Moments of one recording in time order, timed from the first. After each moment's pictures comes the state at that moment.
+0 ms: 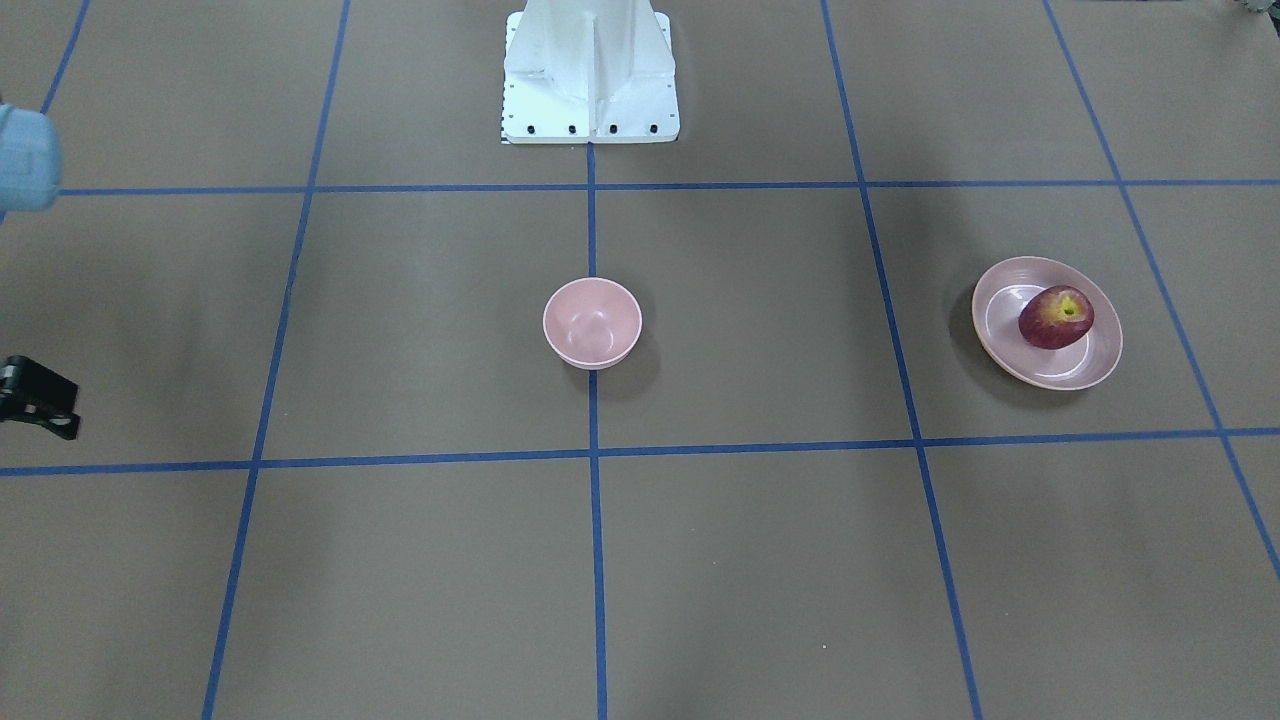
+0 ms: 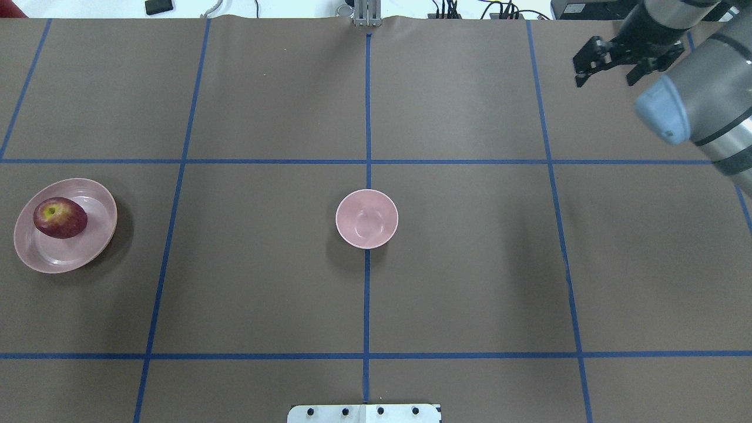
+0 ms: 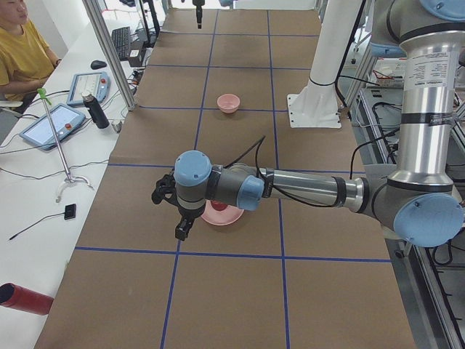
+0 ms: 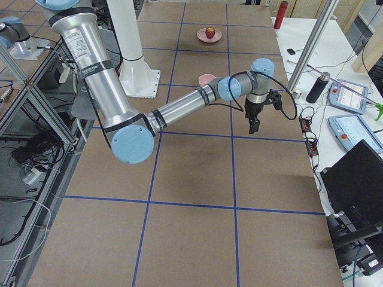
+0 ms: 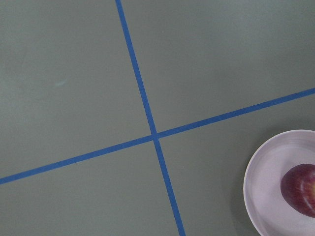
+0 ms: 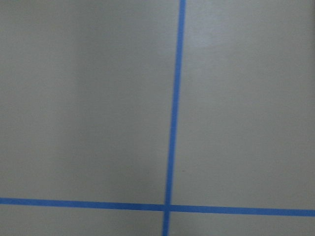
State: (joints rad) left arm -1.54 -1.56 -1.69 -1.73 -2.39 0.12; right arm 1.28 -1.19 1.64 -1.69 2.25 0.29
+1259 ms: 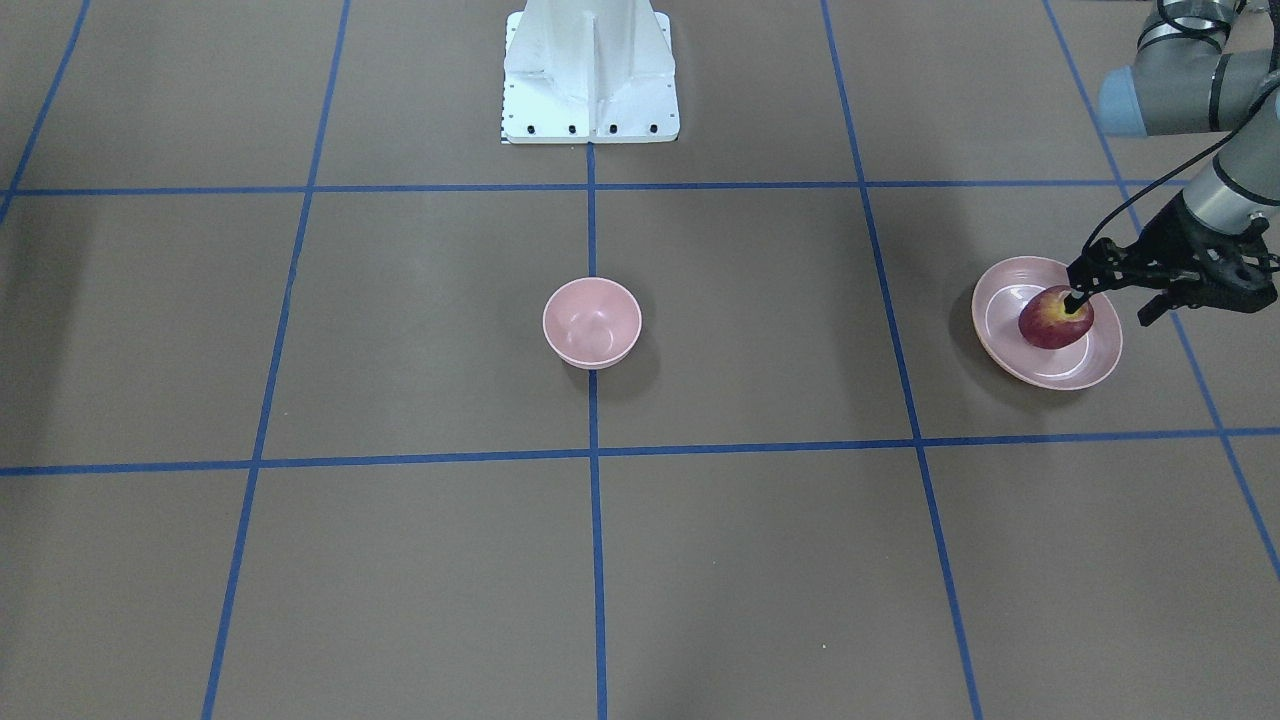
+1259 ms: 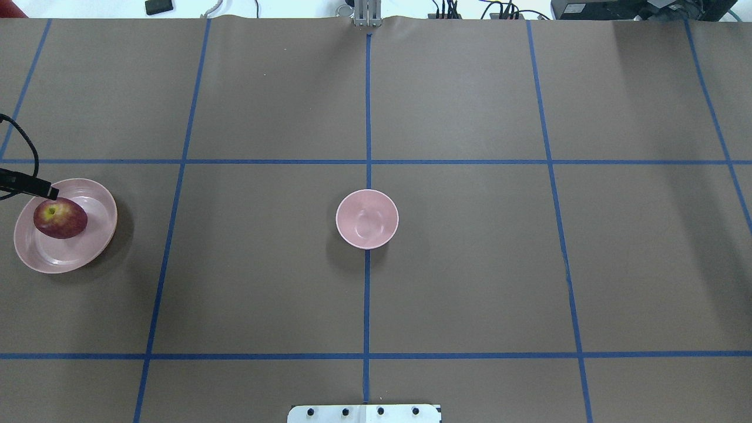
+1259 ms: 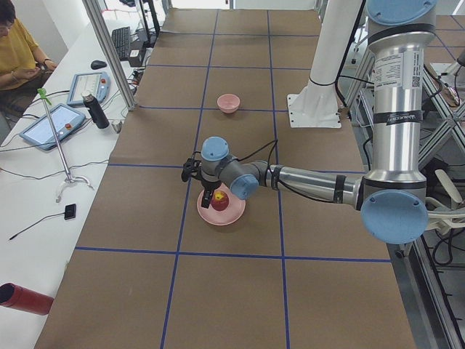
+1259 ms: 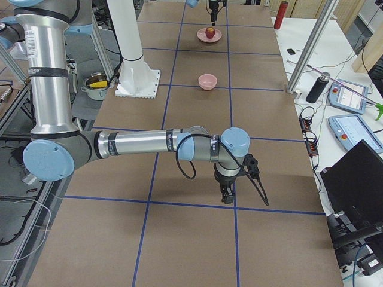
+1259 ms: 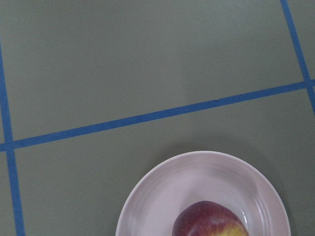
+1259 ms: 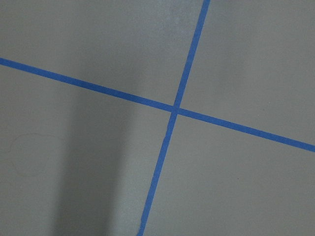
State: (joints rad) left arm -1.06 -1.51 -1.71 -2.15 -2.19 -0.59; right arm 1.57 -1.53 1.64 -1.69 2.31 -0.27
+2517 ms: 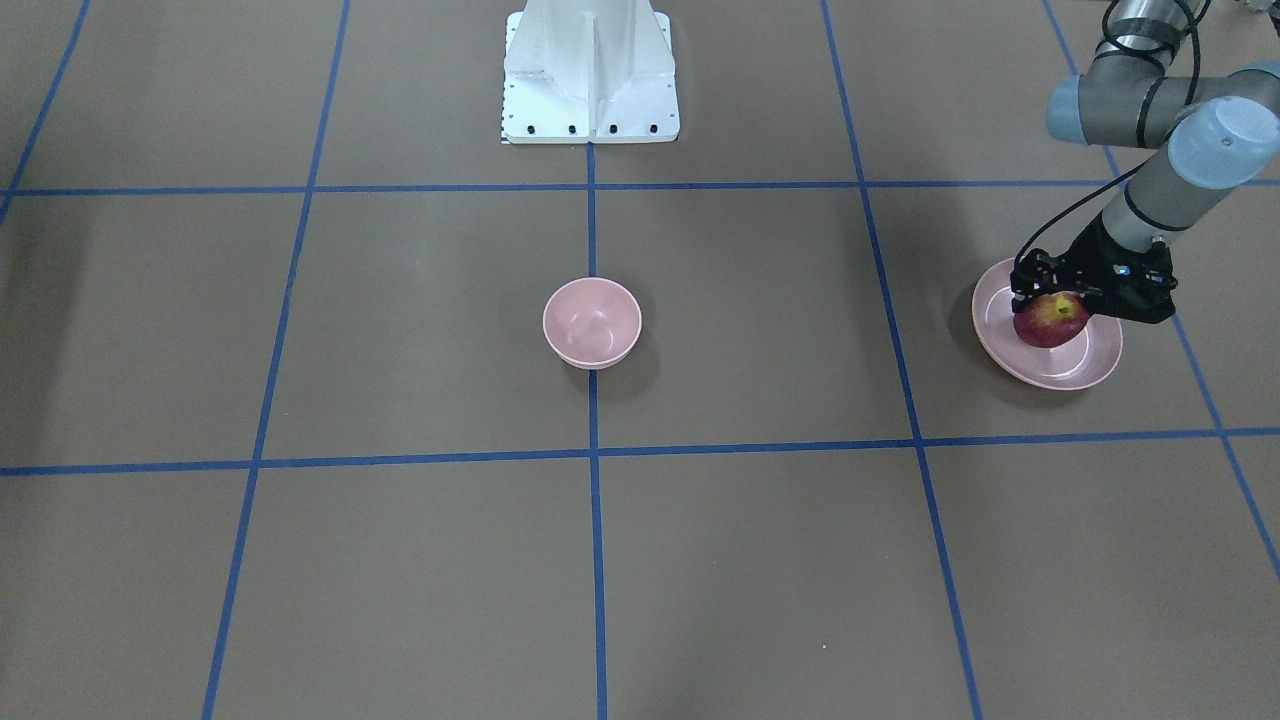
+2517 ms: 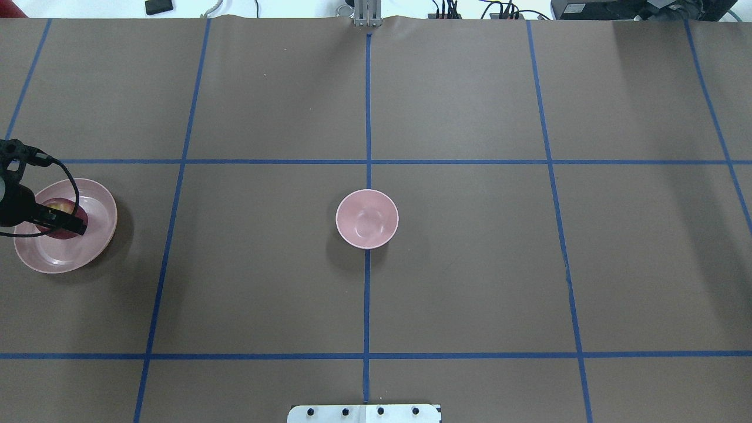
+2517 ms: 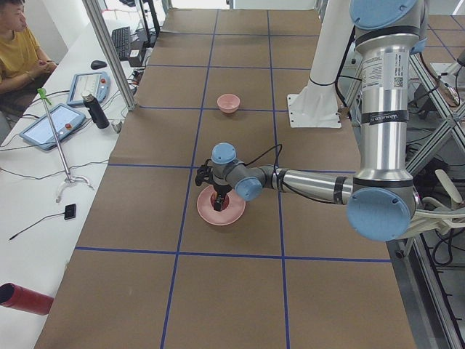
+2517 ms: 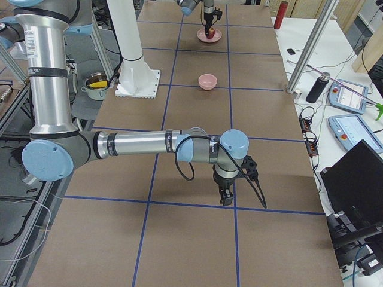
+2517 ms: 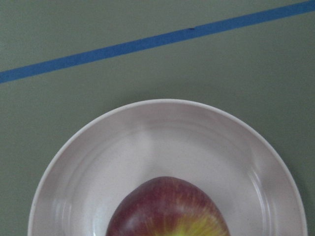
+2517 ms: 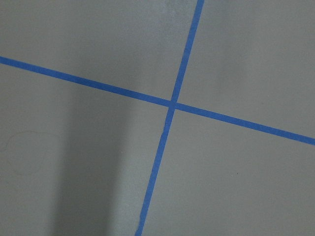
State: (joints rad) left arm -0.92 -1.51 -1.66 -2.16 -2.13 -0.61; right arm 1.56 -1.53 1.64 -1.69 2.30 -0.26
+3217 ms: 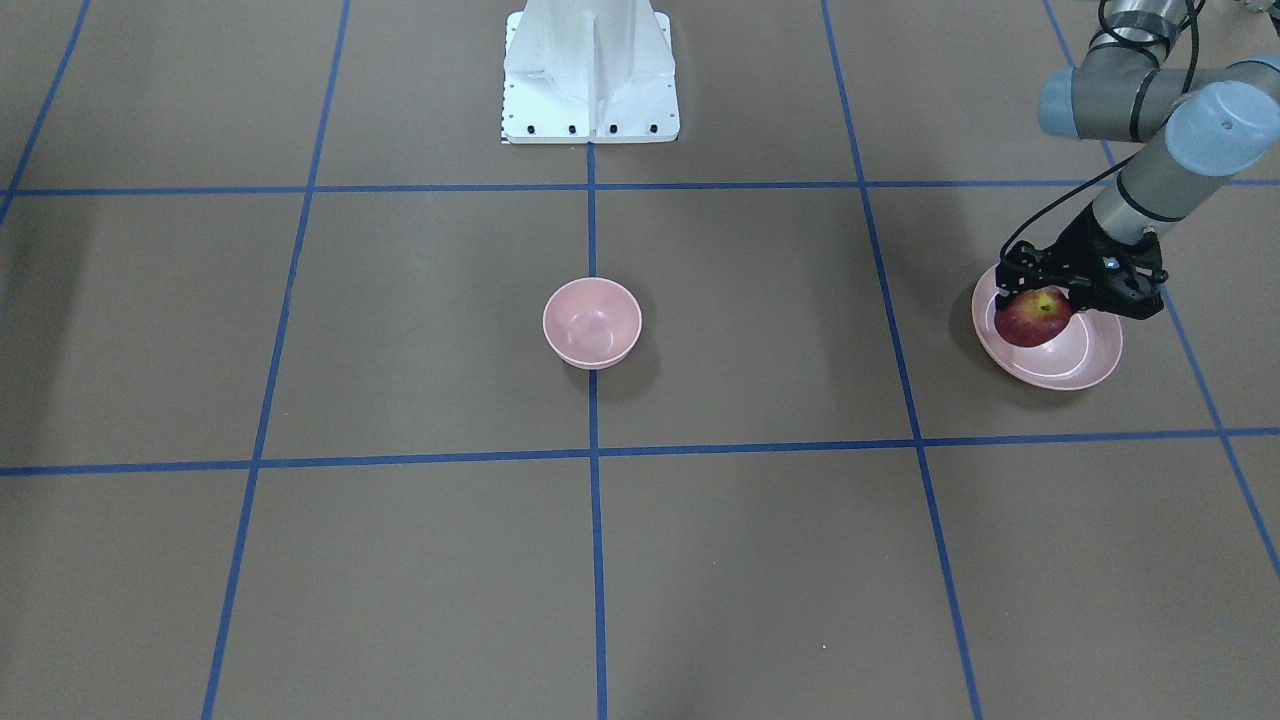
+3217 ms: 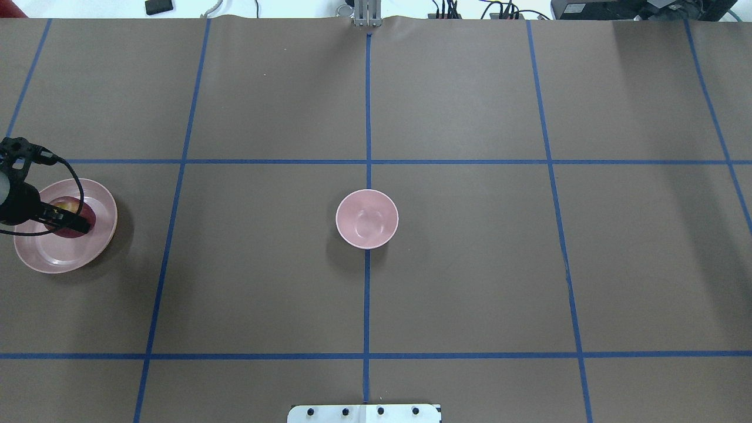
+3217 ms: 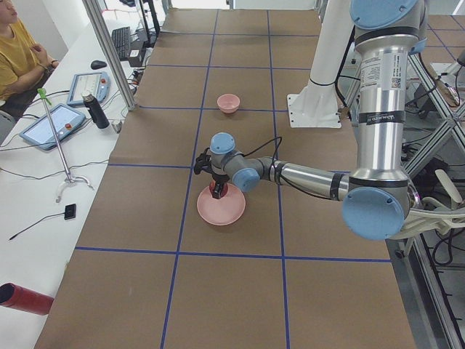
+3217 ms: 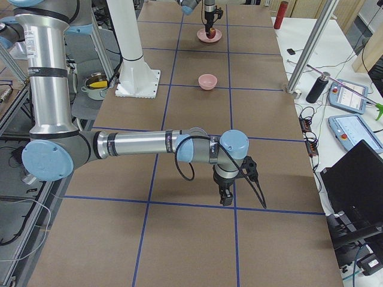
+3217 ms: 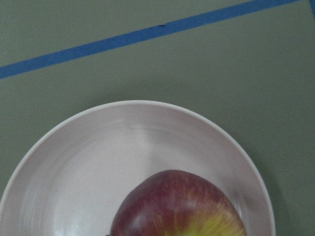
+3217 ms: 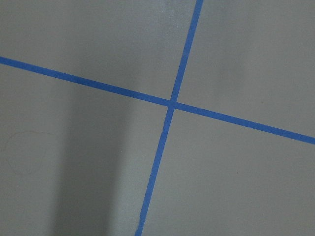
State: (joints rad) left arm -0.93 -1.56 -1.72 -2.11 -2.17 -0.62; right arm 1.56 -1.54 1.63 -1.68 2.31 -0.26
